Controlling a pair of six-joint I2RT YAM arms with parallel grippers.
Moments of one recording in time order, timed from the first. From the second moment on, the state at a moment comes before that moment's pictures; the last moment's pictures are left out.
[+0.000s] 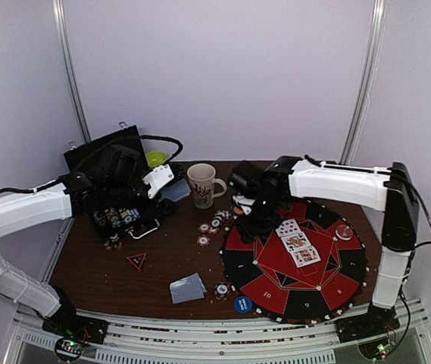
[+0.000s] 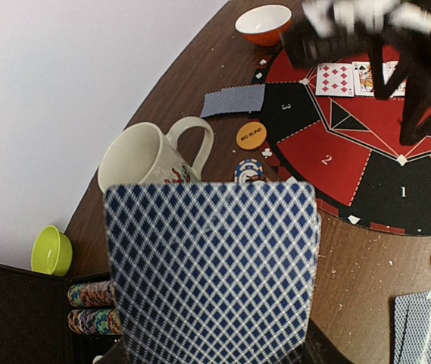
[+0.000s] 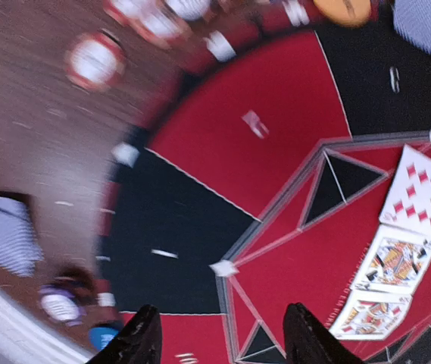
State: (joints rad) left arm -0.73 1.32 1.04 -0.31 0.03 0.47; right arm 0.88 1.93 1.60 -1.07 0.12 0.36
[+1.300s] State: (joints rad) left arm -0.74 1.30 1.03 -0.31 0.04 0.47; right arm 0.84 2.08 2.02 -0.60 -0.40 0.34
